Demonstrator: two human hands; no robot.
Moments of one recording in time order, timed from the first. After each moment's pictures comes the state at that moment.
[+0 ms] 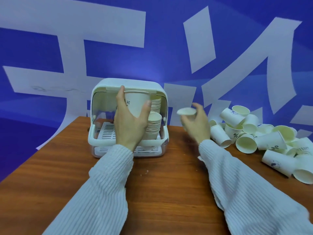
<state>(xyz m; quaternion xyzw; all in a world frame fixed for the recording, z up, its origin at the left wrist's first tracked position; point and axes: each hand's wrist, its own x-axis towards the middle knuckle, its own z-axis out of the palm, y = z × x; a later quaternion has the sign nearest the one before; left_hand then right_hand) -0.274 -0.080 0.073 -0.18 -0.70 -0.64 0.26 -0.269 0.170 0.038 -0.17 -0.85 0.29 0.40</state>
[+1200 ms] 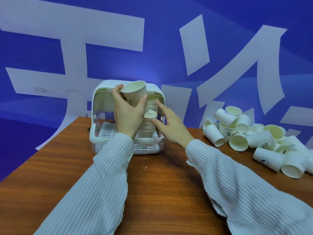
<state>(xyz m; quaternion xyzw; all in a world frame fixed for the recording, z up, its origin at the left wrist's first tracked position) -0.290 -0.077 0.087 -0.17 -0.63 -0.71 0.27 -0.241 0.080 0.068 0.03 -0.93 0.29 0.23</state>
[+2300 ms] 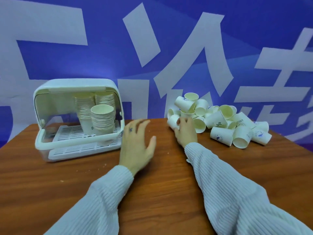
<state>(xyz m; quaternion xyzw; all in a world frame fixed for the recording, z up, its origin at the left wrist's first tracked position) -0.194 0.022 0.002 -0.39 -0.79 -0.40 0.24 -0.173 0.268 -0.017 -0.28 -0.89 0.15 0.32</state>
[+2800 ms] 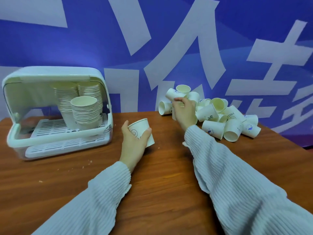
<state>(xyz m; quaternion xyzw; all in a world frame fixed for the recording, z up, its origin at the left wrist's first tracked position) -0.183 0.057 -0.012 -0.20 -0.70 -0.68 -0.09 -0.157 0.259 0.047 -0.31 -0.76 0.41 0.40</state>
